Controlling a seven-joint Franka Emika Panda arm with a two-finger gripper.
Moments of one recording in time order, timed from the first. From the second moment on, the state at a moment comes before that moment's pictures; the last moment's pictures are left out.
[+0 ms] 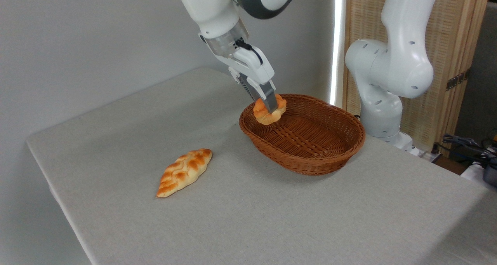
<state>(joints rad) -0.21 -0.34 -0.10 -2.22 -0.13 1.51 0.61</state>
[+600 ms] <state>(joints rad) -0.27 -0.33 -0.10 -2.25 -0.14 1.51 0.61</state>
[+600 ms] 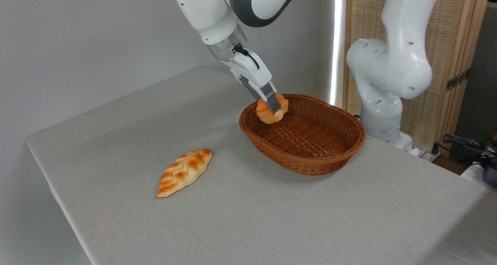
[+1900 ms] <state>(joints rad) -0.26 -0.19 0.06 -1.93 -0.09 1.86 0.61</state>
